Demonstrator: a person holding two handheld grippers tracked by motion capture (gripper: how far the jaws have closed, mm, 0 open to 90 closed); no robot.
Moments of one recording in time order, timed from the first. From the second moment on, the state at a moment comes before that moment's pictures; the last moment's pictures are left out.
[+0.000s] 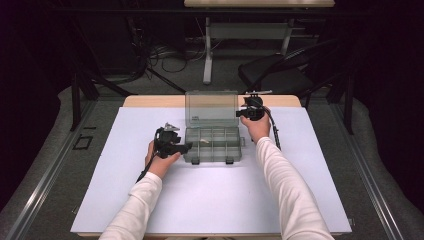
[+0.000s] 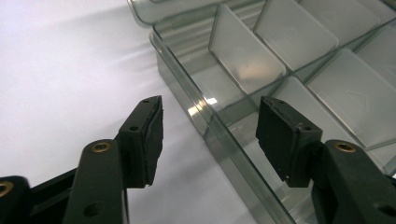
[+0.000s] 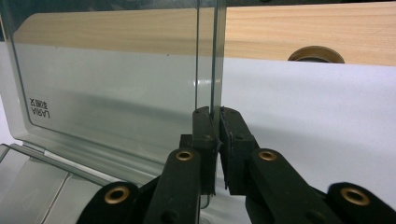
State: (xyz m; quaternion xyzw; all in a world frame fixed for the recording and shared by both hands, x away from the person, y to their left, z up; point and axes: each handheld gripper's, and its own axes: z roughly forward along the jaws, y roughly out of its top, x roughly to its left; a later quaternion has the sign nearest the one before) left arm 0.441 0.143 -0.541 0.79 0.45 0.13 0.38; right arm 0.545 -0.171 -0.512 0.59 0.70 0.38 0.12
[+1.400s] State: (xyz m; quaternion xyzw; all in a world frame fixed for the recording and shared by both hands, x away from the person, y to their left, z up) left arm 0.510 0.158 -0.445 0.76 0.47 0.15 0.41; right arm 0.529 -0.168 -0.519 0.58 0.68 0.42 0.18
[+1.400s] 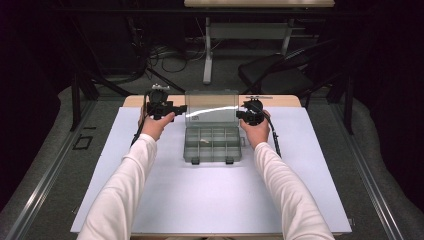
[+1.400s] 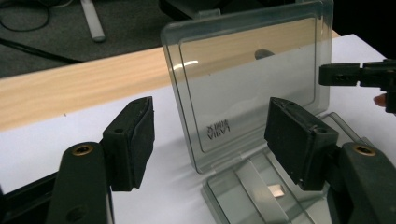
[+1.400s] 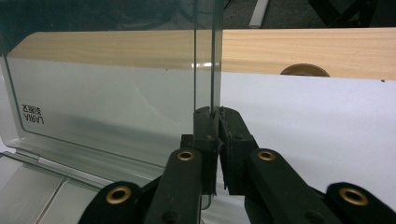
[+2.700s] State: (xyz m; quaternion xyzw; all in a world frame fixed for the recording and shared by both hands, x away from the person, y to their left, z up) left arm 0.565 0.132 -0.453 0.73 0.52 0.14 0.42; right arm 0.525 -0.166 -0.522 0.58 0.67 0.43 0.20
